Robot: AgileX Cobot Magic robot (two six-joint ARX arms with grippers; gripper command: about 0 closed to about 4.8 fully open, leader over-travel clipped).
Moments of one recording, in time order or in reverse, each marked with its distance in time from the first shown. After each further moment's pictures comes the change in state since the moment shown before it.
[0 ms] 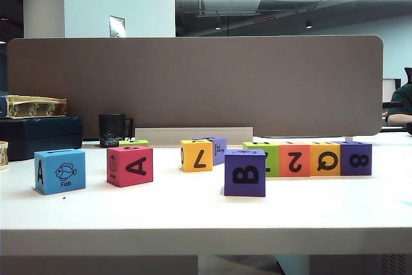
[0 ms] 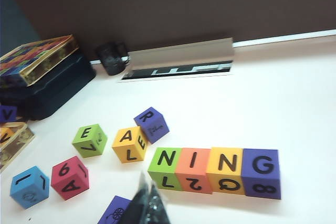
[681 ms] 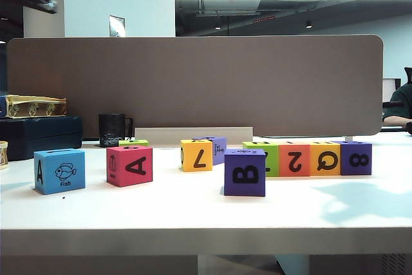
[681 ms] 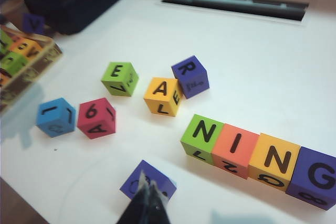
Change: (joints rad) left arm -0.094 0.590 0.353 -0.039 0.108 0.059; right arm 0.170 0.517 0.441 -0.272 -0.056 -0.208
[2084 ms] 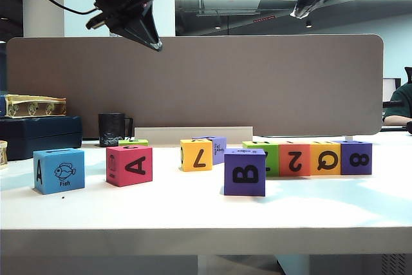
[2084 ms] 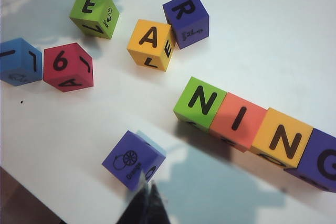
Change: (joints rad) left arm -0.233 0.726 0.731 -0.220 -0.113 0.121; right arm 0.168 0.367 0.364 -0.319 0.196 -0.083
